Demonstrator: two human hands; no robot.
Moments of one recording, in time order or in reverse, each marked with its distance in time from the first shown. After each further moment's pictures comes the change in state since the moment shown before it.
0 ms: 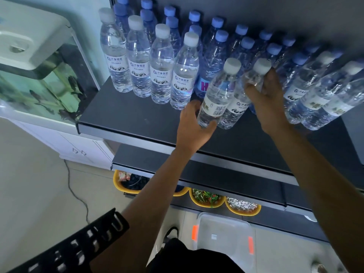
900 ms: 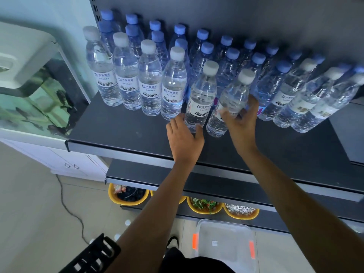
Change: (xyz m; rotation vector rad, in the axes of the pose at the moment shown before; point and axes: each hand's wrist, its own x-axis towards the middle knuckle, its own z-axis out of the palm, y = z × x) left_hand 0.002 -0.002 0.017 0.266 0.249 -0.052; right_hand -0.031 0.034 0.036 0.077 0.158 0.136
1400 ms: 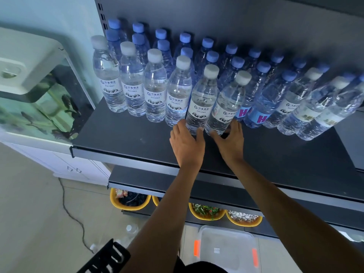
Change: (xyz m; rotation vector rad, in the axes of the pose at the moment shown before) left_hand 0.007 -0.001 0.008 -0.010 0.017 -0.101; right_hand -0.009 0.045 0.026 -0.414 -0.011 0.094
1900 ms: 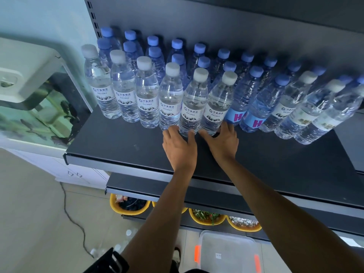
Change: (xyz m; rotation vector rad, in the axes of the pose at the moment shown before) left_hand 0.005 0.003 0.006 -0.021 0.076 -0.071; right_hand 0.018 0.000 0.012 -0.212 0.025 0.044
